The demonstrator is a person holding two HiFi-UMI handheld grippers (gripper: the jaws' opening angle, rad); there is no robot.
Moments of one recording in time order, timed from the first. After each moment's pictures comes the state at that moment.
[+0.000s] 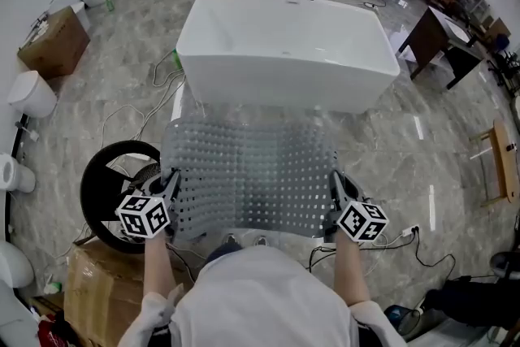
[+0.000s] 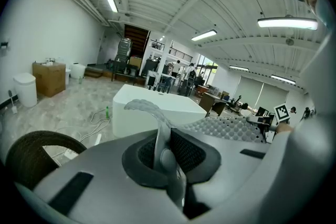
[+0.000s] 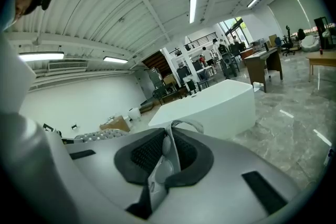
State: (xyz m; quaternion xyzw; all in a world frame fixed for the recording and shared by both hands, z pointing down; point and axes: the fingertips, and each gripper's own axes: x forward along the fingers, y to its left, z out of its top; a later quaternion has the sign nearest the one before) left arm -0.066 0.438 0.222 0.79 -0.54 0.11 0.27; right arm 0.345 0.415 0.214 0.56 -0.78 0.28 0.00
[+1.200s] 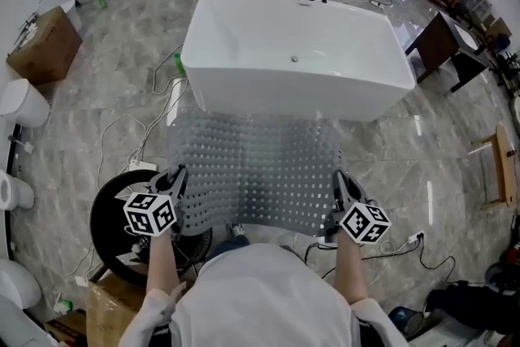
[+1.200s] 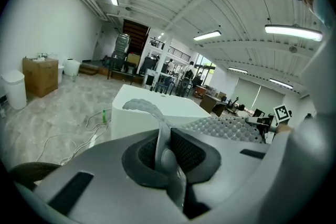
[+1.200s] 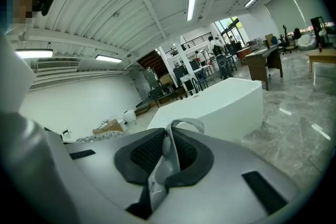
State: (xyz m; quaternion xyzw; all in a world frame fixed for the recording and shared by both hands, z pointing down) left arm -0.166 0.274 0.243 0.80 -0.52 0.10 0.28; right arm 0.235 0.271 0.224 0.58 -0.76 0.28 0.00
